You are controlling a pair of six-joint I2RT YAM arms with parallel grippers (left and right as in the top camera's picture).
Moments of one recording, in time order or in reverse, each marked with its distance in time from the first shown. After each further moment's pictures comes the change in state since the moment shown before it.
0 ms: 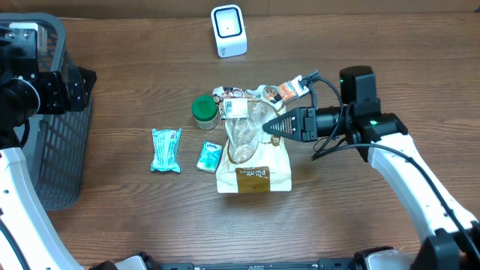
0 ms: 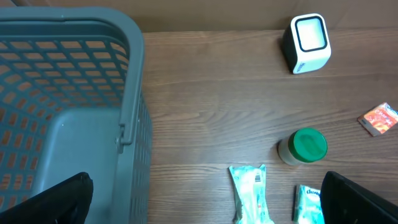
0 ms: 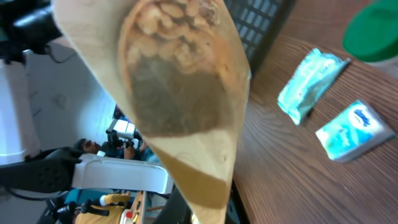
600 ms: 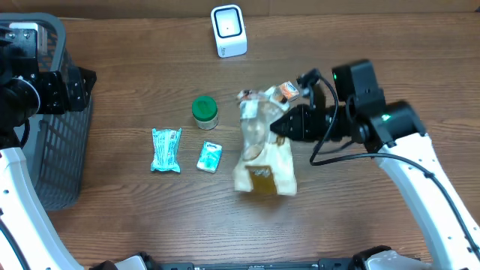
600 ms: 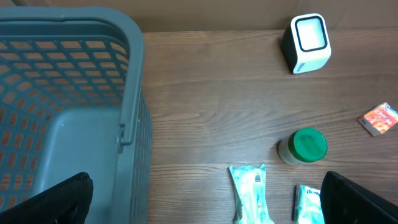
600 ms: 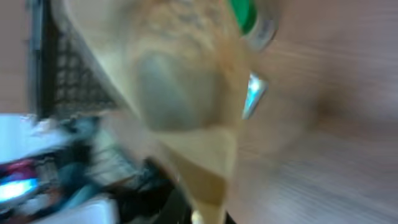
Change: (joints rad) left arm 0.000 0.000 0.000 0.000 0.000 0.000; right arm 0.126 -0.056 0.345 -0.627 0.653 -0.002
